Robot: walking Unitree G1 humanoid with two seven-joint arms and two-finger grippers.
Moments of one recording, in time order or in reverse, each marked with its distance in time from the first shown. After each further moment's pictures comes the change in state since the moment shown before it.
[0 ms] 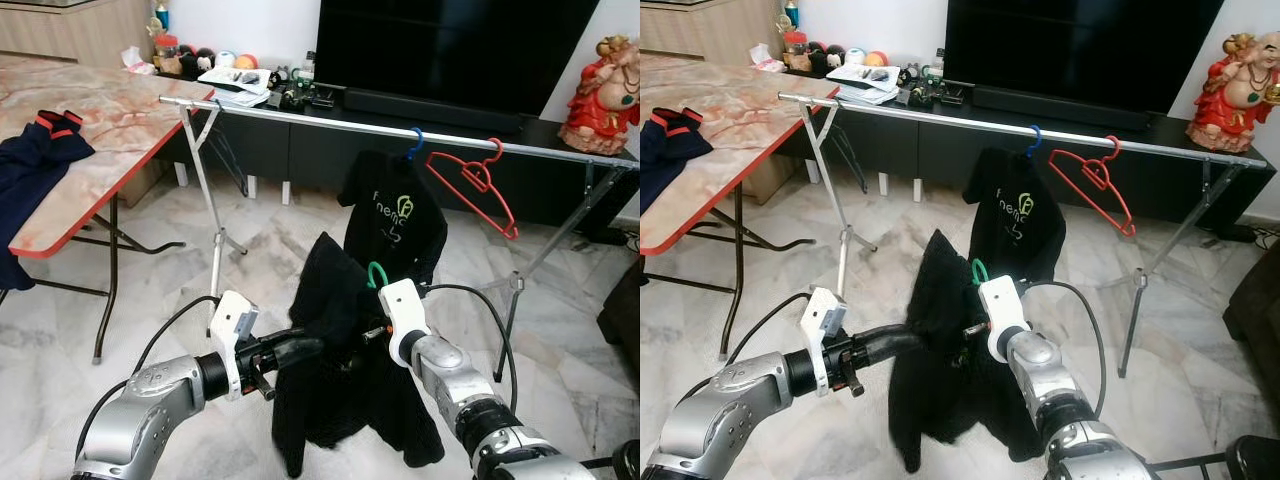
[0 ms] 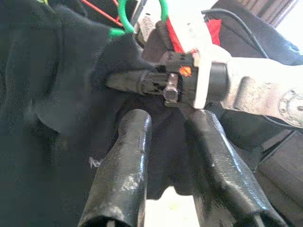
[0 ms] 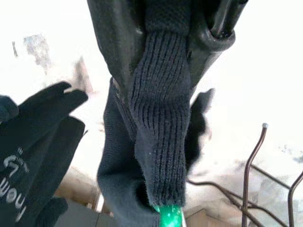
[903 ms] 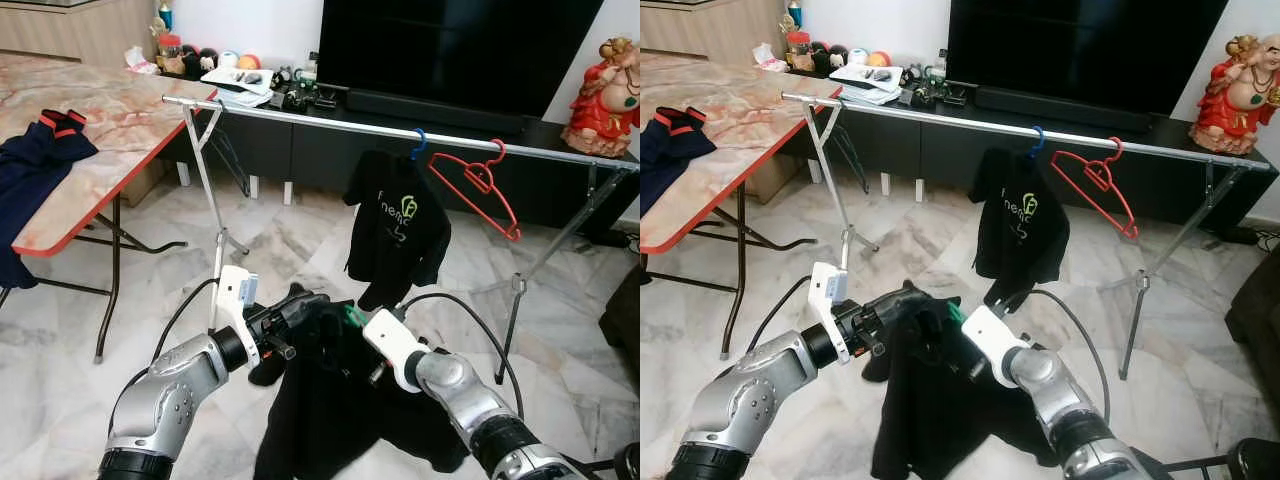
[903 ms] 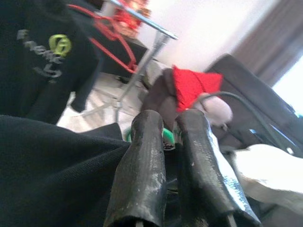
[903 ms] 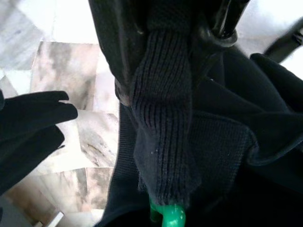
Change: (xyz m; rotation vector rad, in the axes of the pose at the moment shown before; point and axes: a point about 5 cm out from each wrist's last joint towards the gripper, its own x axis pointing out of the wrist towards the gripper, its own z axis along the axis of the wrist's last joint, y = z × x) left arm 0.019 0.005 0.024 -0.102 -0.195 0.047; right arm -0.009 0.007 -0.030 -0.322 0.191 0.147
